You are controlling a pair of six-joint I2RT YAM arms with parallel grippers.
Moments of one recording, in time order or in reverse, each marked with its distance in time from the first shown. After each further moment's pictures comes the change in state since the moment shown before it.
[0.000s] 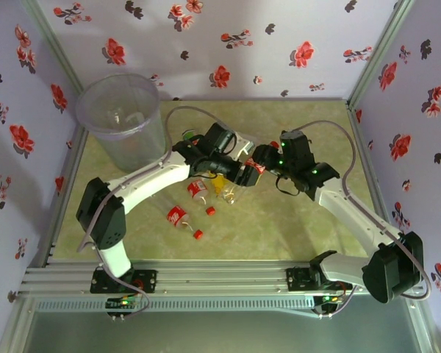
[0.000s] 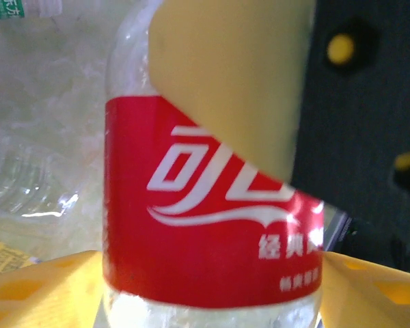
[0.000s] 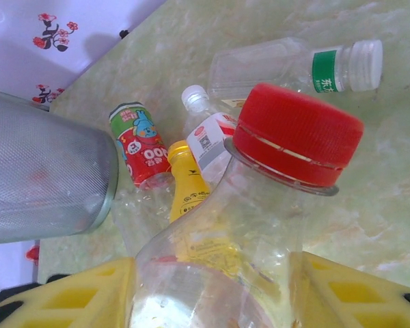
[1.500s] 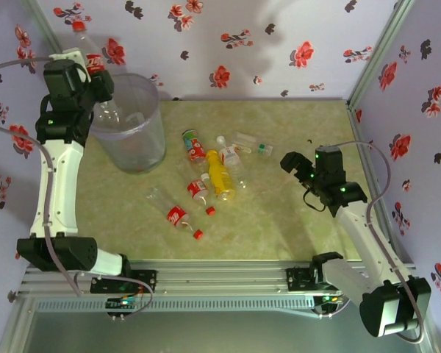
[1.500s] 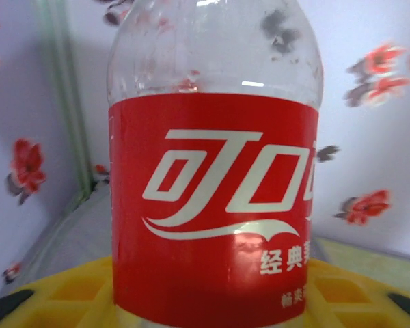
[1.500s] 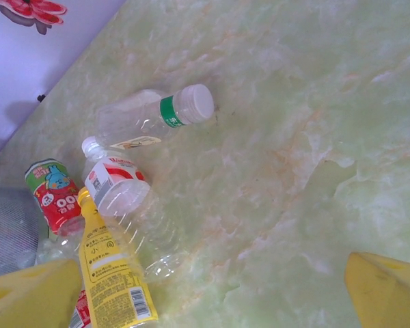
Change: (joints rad) left arm 0.857 -0.325 0.216 -0.029 -0.492 0.086; right arm -0.283 -0.246 -0.164 -0.160 -0.002 -0.053
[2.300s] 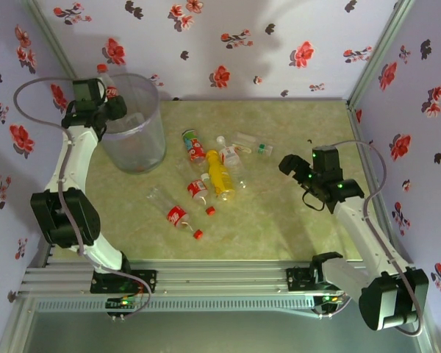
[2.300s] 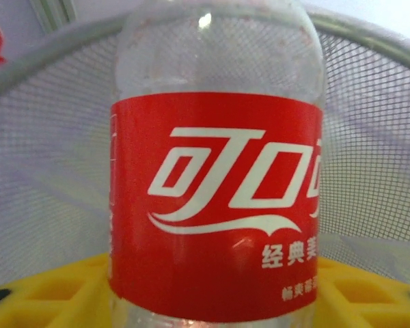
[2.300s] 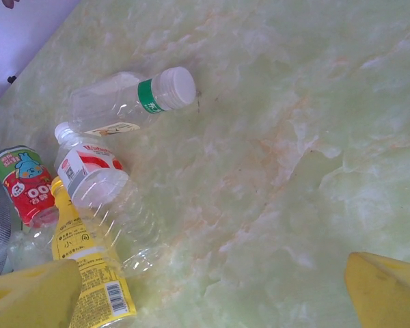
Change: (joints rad) left arm 0.039 0.213 -0.157 0.081 0.042 0.023; right arm 0.000 0.049 0.001 -0.016 0.000 -0.034
